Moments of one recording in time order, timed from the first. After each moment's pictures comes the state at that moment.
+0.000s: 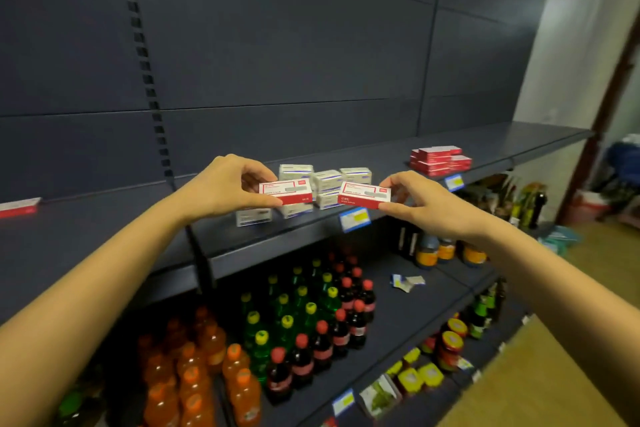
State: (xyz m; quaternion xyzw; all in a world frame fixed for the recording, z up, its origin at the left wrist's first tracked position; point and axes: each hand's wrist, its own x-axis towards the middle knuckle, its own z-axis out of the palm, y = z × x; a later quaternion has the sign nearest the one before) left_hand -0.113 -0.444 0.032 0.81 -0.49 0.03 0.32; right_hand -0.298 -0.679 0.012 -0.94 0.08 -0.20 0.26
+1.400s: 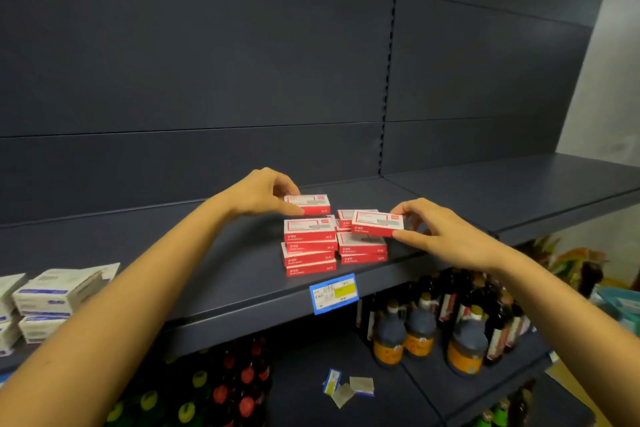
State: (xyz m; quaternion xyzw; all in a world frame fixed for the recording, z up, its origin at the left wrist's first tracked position) left_hand -0.045 -0.921 0.035 0.86 -0.41 -0.03 0.28; right_hand -0.228 -1.154 0.007 -0.95 0.01 -0.16 0.25
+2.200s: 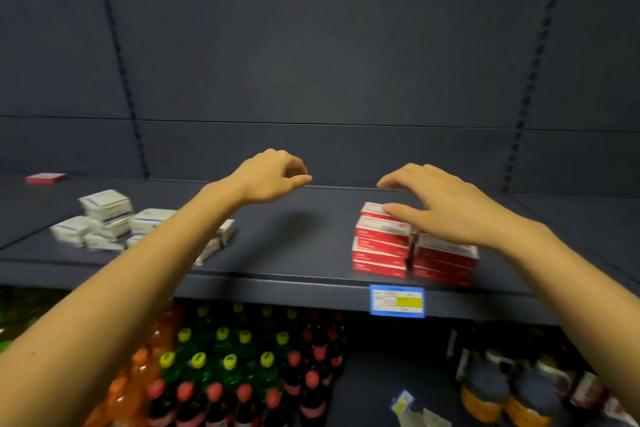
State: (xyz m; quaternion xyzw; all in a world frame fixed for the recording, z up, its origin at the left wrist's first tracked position) left_hand -0.095 -0.840 0.056 0.95 -0.23 0.18 0.13; right_hand -0.165 -1.092 0.052 -0.95 -0.23 -0.19 0.08
